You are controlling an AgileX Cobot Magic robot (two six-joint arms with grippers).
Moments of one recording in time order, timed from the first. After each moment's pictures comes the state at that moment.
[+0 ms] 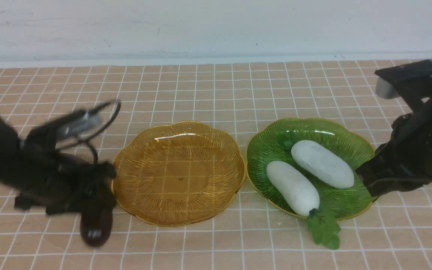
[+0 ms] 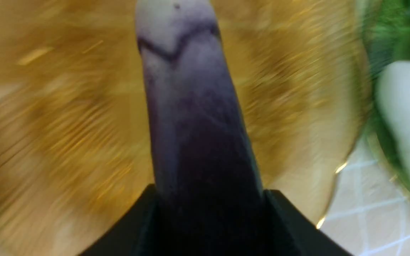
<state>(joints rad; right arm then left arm) 0.39 1.37 -1.17 0.16 1.25 -0.04 -0.18 1.67 -1.17 -0.55 0.78 0.09</state>
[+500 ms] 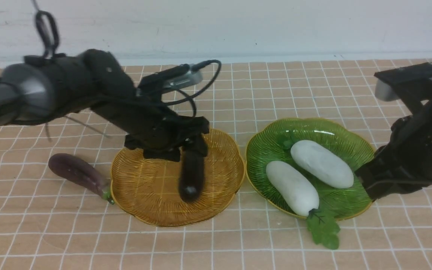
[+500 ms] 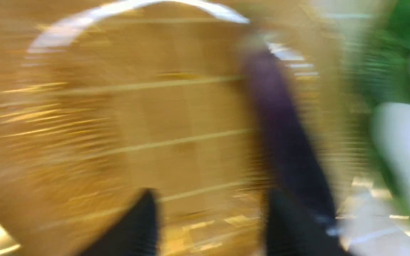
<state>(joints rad) 0.39 1.37 -1.16 0.16 1.25 -0.04 -0.17 1.90 -1.50 -0.52 0.96 0.06</state>
